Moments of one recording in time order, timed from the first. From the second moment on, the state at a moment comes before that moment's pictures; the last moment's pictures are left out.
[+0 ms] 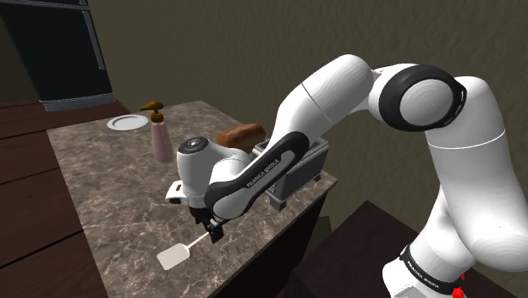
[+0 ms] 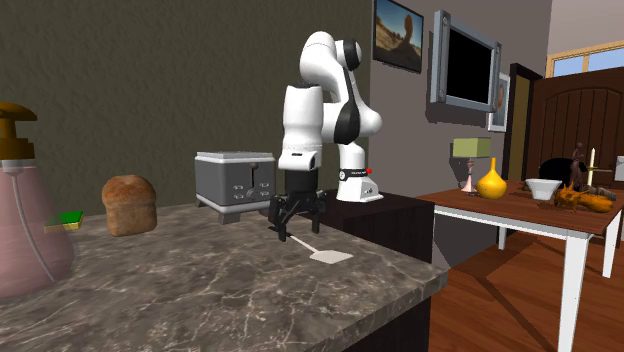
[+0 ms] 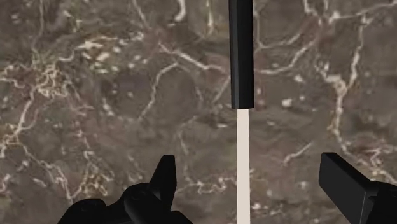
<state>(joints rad) 0.44 0.64 0.27 -1.81 -0.32 2.38 -0.75</state>
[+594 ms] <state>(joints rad) 0.44 0.65 0.27 -1.81 -0.32 2.38 -0.75</state>
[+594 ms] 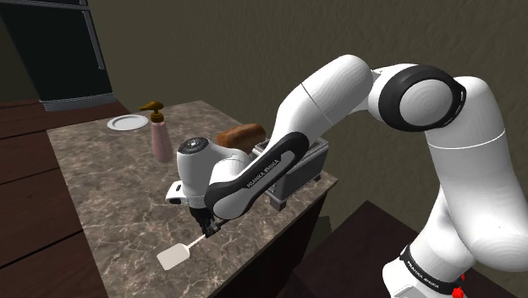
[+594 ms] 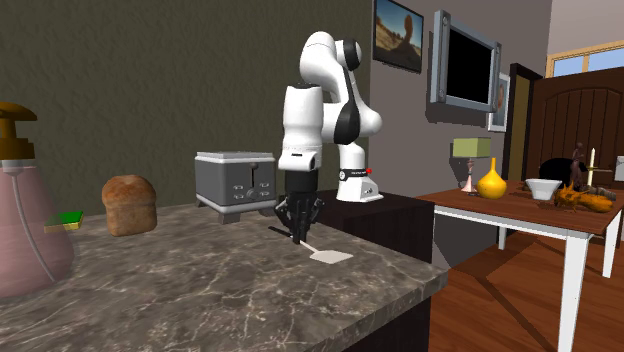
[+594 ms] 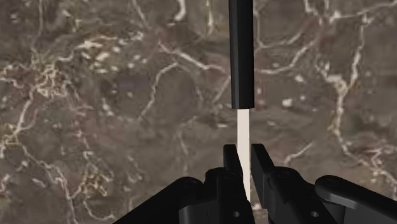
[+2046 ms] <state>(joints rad) 0.41 0.51 0.31 -1.81 -0.26 2.24 -0.79</state>
